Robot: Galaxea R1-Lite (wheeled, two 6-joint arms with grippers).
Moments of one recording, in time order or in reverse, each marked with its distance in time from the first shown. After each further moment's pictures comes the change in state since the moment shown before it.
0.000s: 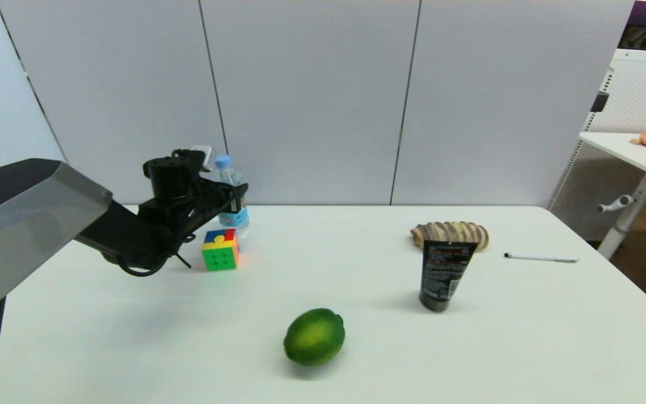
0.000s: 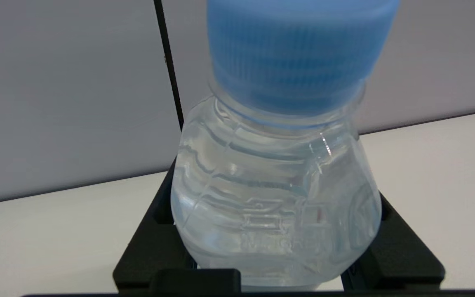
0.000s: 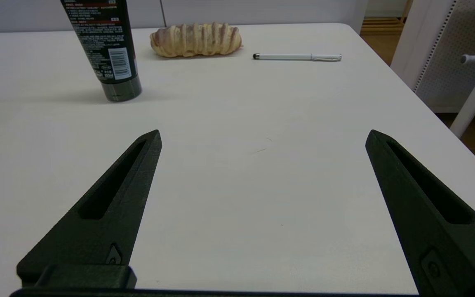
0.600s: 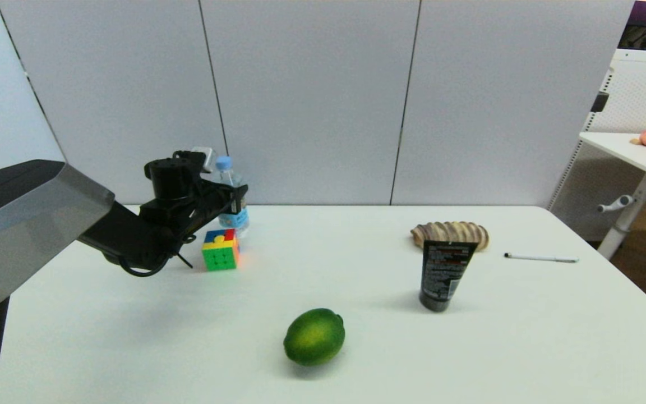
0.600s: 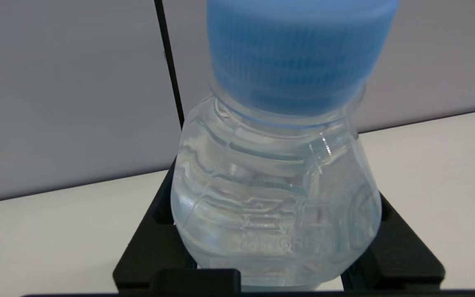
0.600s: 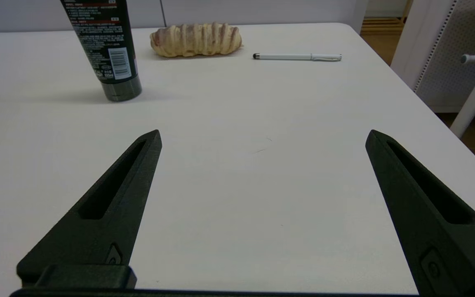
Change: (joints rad) left arm 0.001 0.010 -0.004 0.000 0.000 0.003; right arm 0.000 0.000 0.000 0.000 0.000 0.000
